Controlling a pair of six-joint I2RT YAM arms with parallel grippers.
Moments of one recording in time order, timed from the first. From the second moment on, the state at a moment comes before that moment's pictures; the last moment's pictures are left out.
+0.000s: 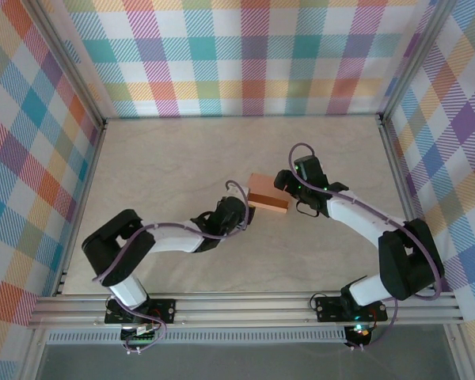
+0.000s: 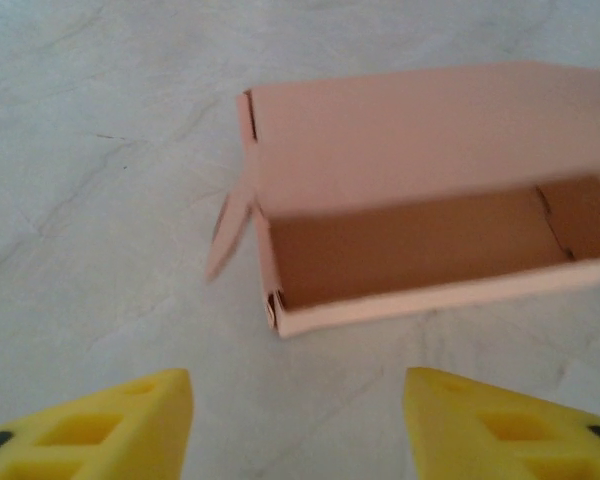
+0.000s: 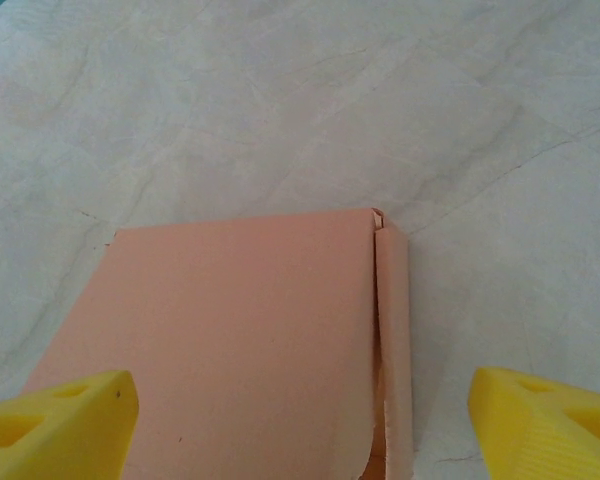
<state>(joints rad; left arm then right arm) -0.91 1.64 0.72 0.33 -0.41 -0.28 0.45 1.45 0.89 -0.26 0.09 0.78</state>
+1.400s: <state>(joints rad) -0.59 1.89 1.21 -0.16 0.13 -0.44 0.34 1.66 0.89 -0.12 -0.21 0.46</state>
